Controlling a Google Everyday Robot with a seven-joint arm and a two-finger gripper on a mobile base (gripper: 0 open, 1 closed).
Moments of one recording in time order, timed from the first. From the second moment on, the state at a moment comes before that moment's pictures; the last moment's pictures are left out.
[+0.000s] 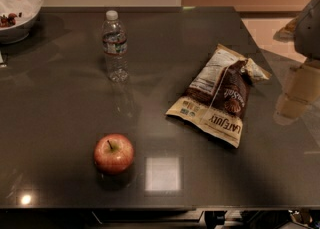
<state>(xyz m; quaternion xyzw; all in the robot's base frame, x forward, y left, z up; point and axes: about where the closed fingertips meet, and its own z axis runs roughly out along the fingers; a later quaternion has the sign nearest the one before) 0.438 -0.217 0.976 -0.60 0.78 -0.03 0.16</state>
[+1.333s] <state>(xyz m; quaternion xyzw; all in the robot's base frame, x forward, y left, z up) 0.503 -0.212 0.929 -0.65 0.74 0.00 0.15</state>
